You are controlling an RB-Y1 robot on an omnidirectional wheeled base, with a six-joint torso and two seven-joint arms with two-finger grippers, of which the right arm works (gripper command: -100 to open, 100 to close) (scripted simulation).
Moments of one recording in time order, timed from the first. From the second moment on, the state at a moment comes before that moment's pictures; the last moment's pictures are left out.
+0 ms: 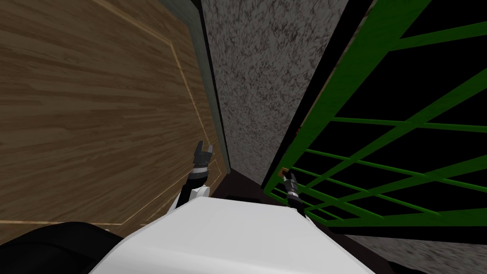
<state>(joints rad) 0.03 -0.27 -0.09 -0.63 -0.27 -0.97 -0.36</state>
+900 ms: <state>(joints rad) 0.01 -0.23 -0.08 -0.64 -0.39 -0.95 -0.58</state>
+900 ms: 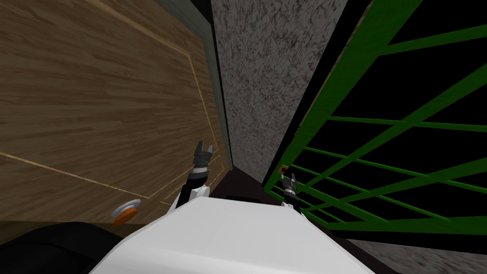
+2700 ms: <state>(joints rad) -0.04 -0.15 -0.05 -0.67 -0.63 -0.91 -1.03</state>
